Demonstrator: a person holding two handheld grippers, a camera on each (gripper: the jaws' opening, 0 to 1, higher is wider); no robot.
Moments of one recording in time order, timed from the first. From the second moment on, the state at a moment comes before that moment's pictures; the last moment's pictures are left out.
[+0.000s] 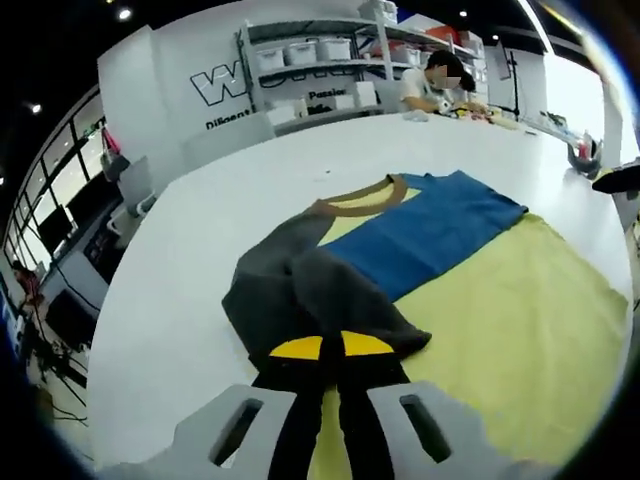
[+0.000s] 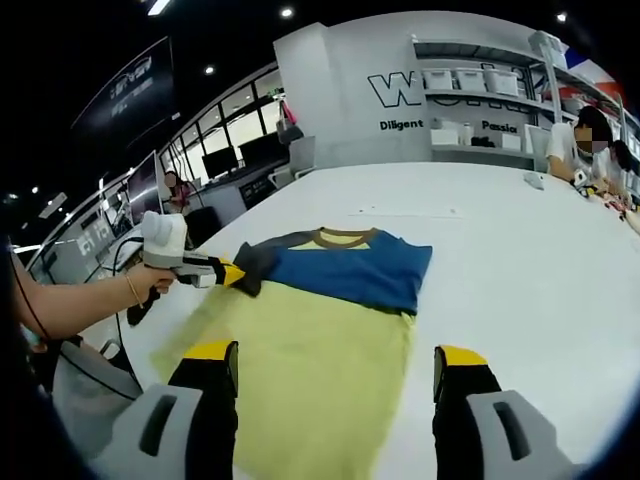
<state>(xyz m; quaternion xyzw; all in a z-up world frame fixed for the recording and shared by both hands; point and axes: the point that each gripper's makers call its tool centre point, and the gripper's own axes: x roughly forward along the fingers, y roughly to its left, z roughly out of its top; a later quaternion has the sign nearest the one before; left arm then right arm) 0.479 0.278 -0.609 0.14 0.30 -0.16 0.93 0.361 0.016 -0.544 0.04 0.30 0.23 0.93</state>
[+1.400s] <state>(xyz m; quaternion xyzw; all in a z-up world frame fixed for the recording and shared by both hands) 0.446 0.174 -0.570 0.18 0.20 -0.27 0.92 0.471 0.164 -0.540 0.10 0.30 0.34 0.88</state>
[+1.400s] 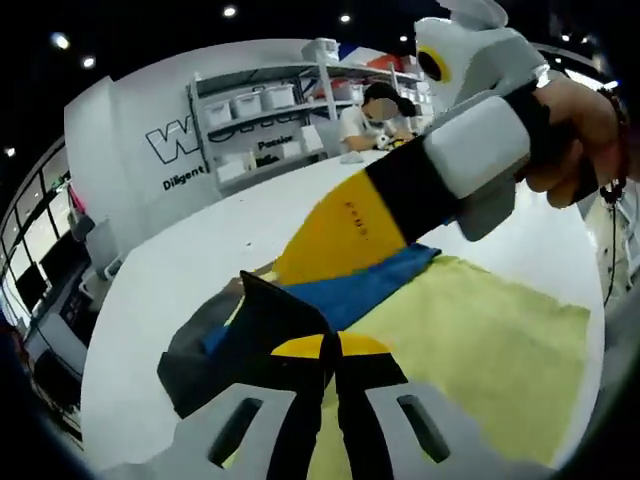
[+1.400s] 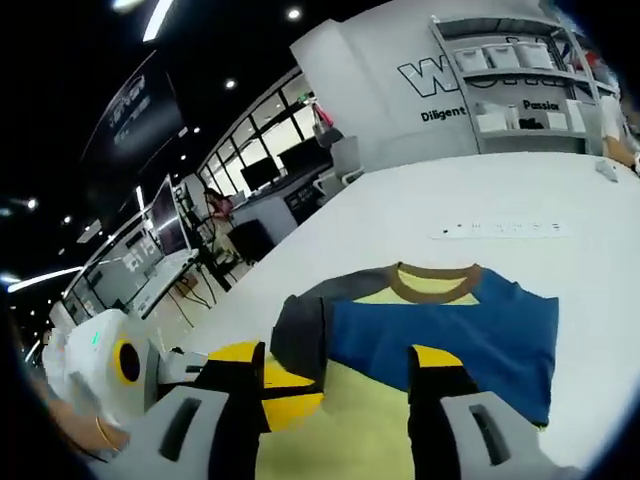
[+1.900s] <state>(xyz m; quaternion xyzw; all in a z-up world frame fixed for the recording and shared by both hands) 0.435 0.180 -0.556 0.22 0.18 -0.27 0.92 0.475 0.194 -0.565 0.07 0.32 0.38 0.87</state>
